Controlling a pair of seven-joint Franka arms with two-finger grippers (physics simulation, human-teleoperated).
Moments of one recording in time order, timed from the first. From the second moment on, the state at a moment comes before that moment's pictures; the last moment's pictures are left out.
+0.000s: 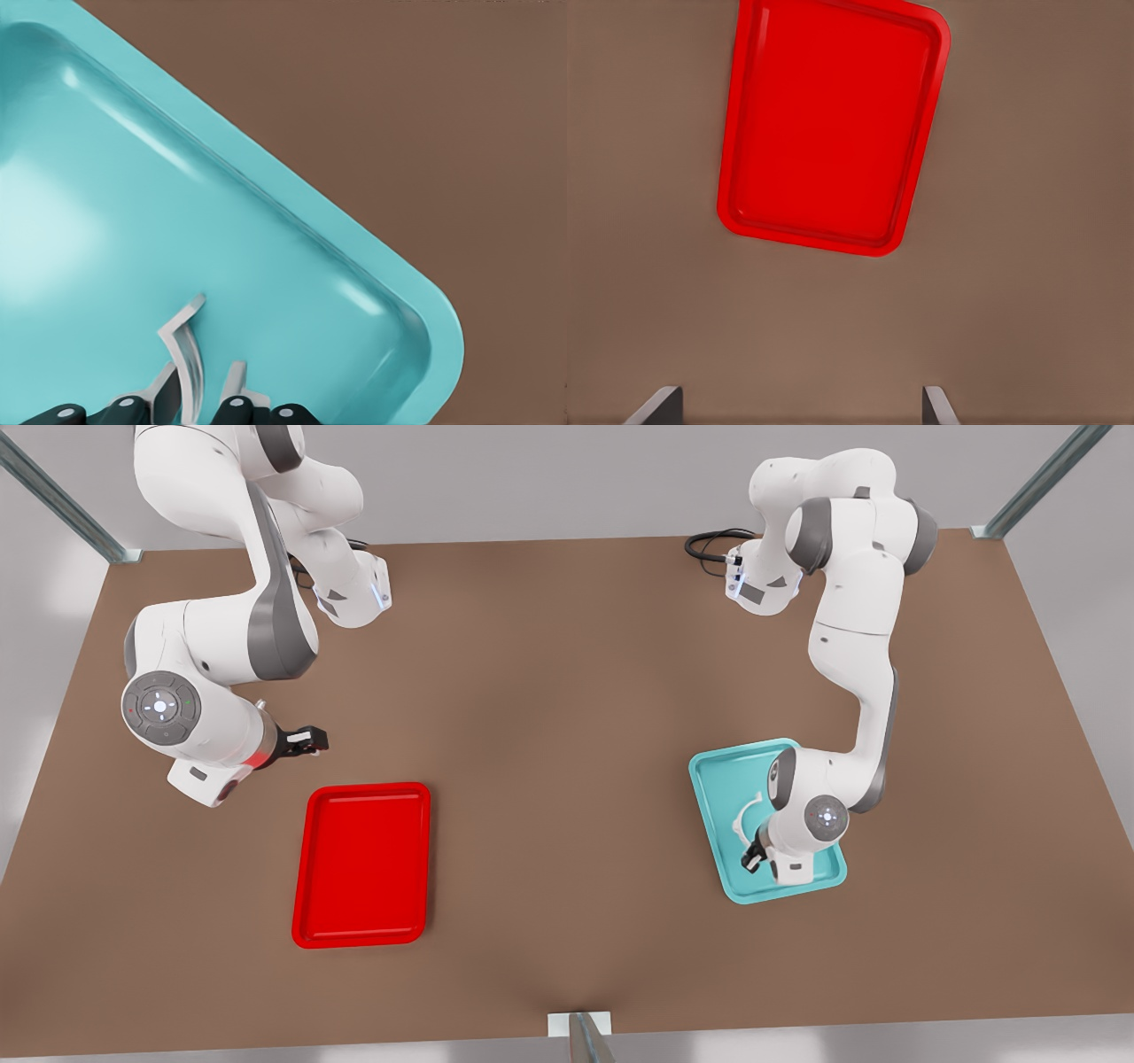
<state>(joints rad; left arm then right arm) -0.19 0.78 0.00 -1.59 -0.06 2.32 -0.98 0.29 0.28 -0.11 -1.36 -0.05 1.40 -0.03</state>
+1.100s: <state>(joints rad) -0.41 0.85 -0.12 -1.04 -0.05 1.91 -1.46 0.78 0.32 -0.09 -1.57 0.24 1.95 0.04</state>
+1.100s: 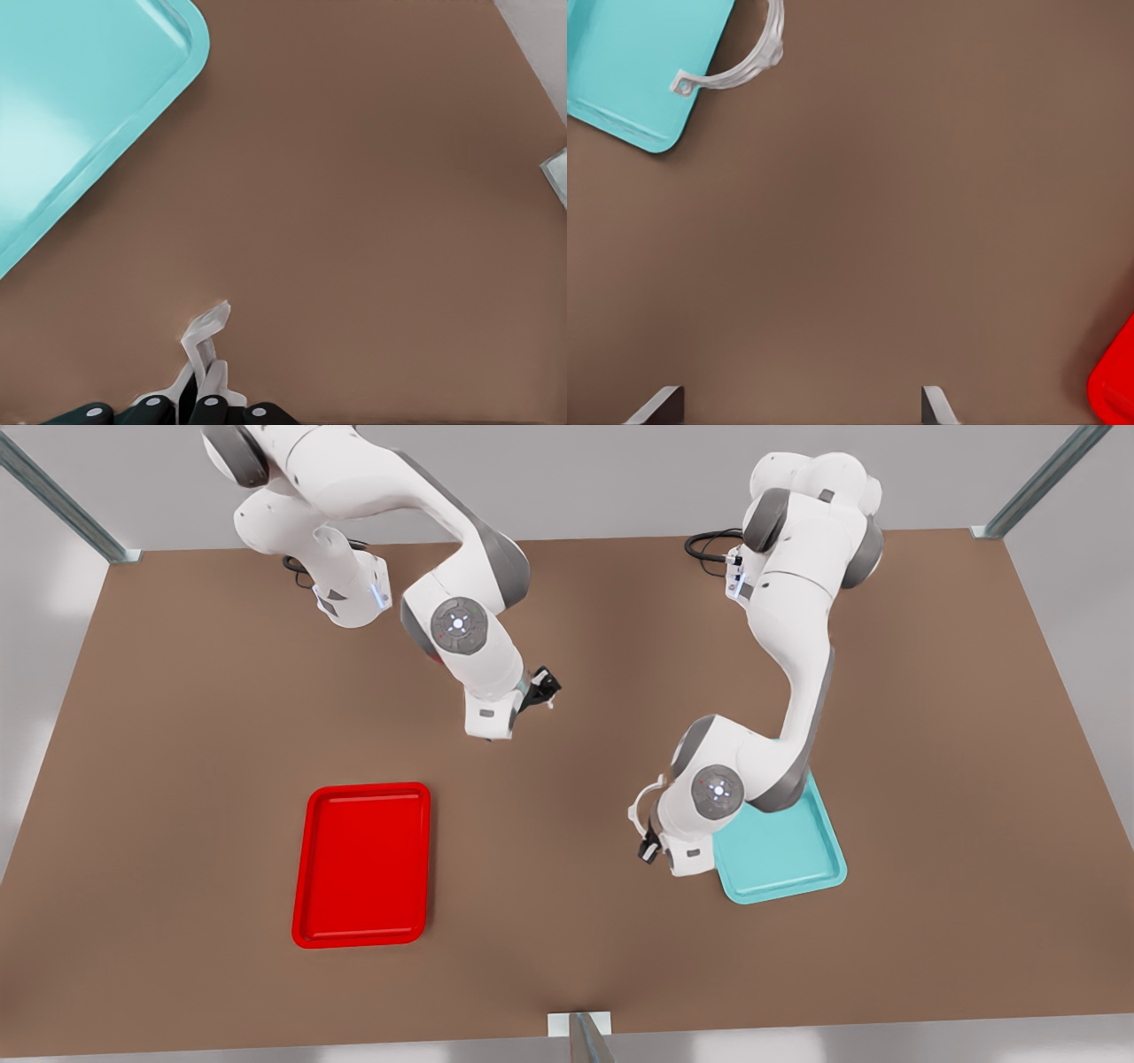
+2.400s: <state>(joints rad) -0.47 0.89 -0.23 -0.98 -0.05 1.98 -2.31 0.81 0.55 -0.10 -1.63 0.20 2.51 0.27</state>
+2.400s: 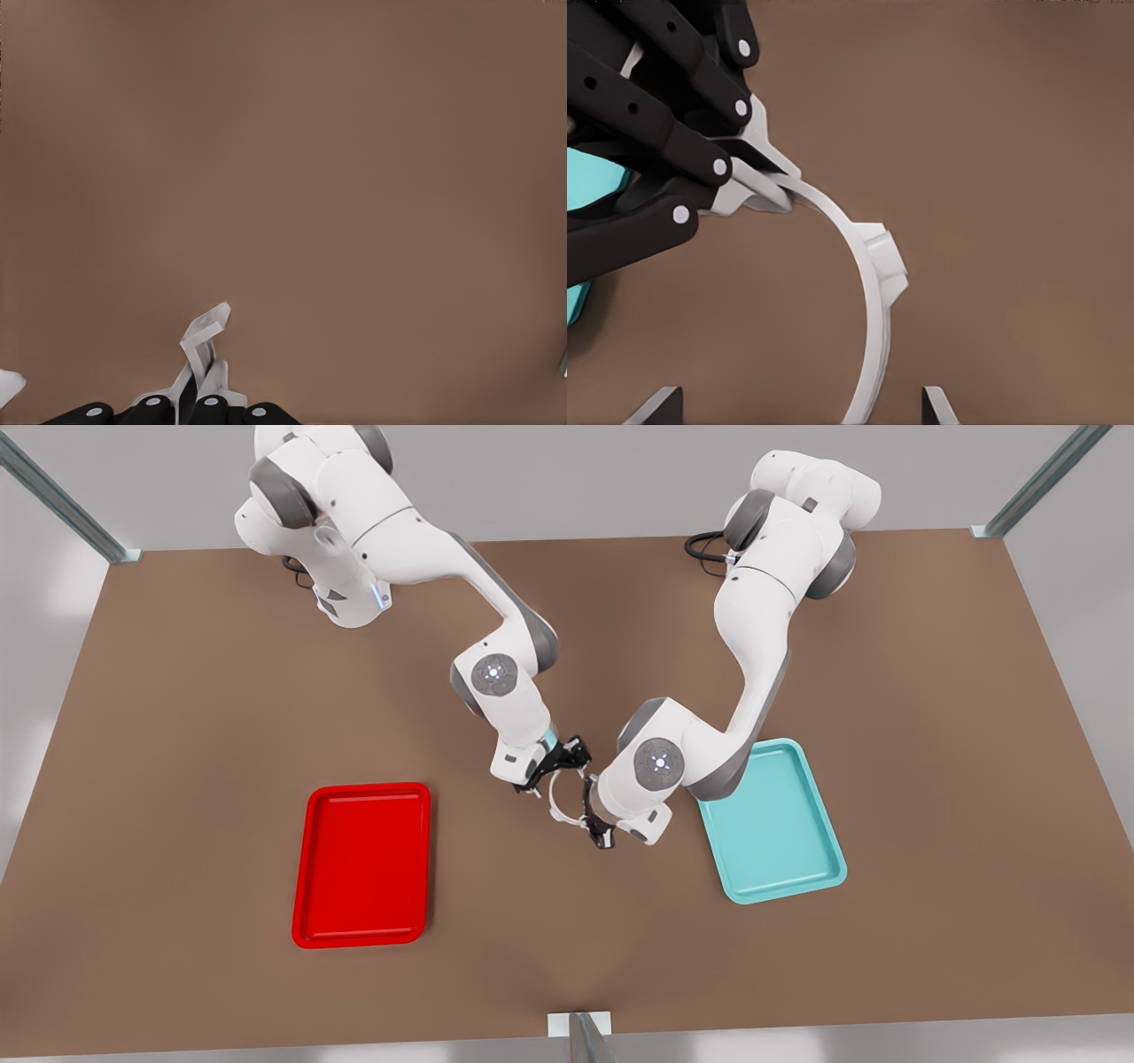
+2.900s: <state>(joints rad) -0.47 0.89 -0.23 -0.98 -0.05 1.97 -2.36 0.81 0.59 -0.10 -1.65 0.21 2.60 0.28</state>
